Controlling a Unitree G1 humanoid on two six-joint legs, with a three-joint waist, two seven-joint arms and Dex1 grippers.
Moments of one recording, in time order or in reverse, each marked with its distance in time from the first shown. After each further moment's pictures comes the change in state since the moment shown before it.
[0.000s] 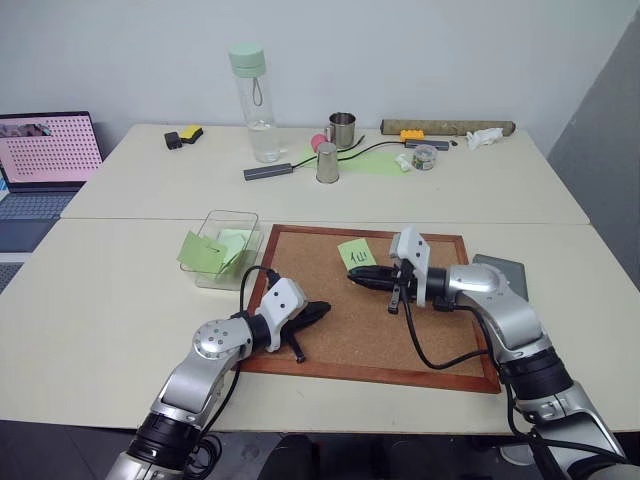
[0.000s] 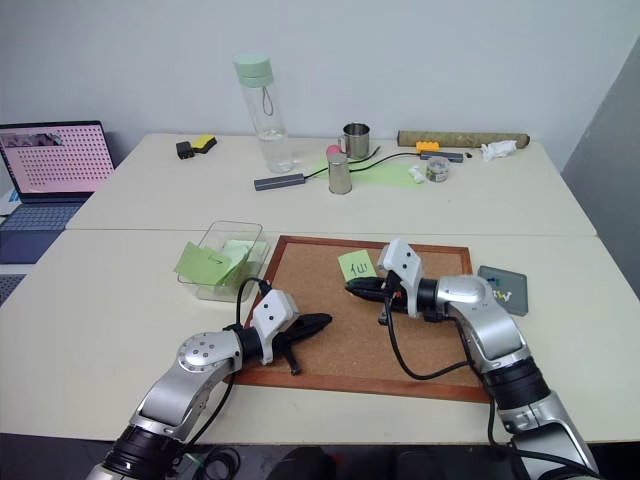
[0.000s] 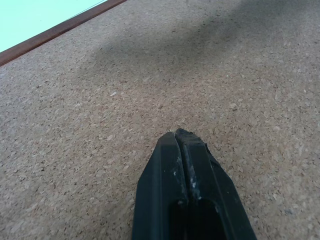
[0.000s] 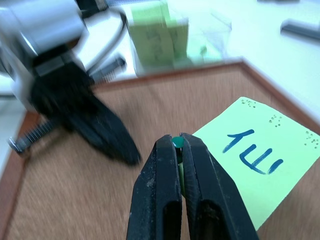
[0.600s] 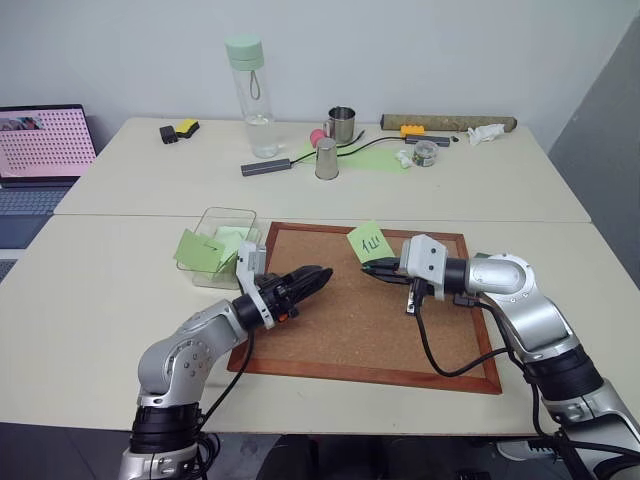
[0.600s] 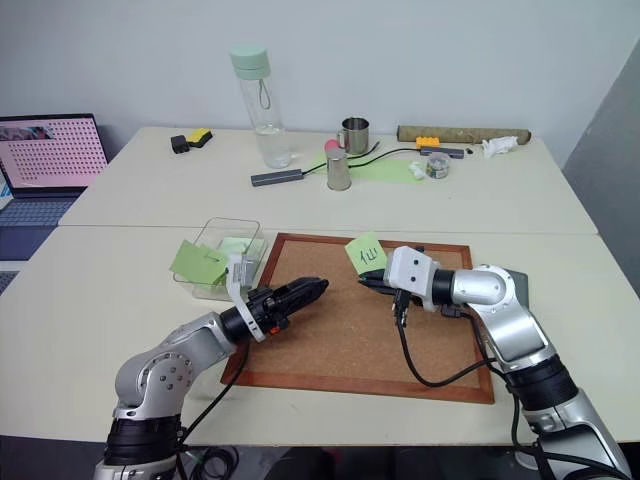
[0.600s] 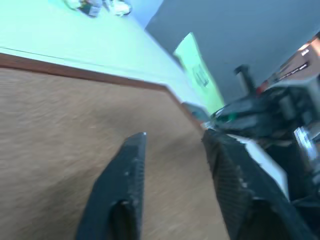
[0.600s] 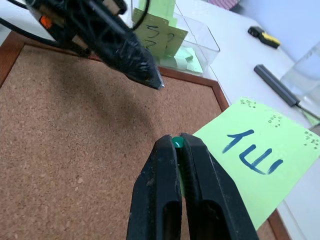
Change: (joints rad) left arm -0.102 -0.183 0.353 -0.142 -0.674 0.647 0.117; right arm 0.013 -0.126 0.036 -0.048 -0.194 -0.349 0.009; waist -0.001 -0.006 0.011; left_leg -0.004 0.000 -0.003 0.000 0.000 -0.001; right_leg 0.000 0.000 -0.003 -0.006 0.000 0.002
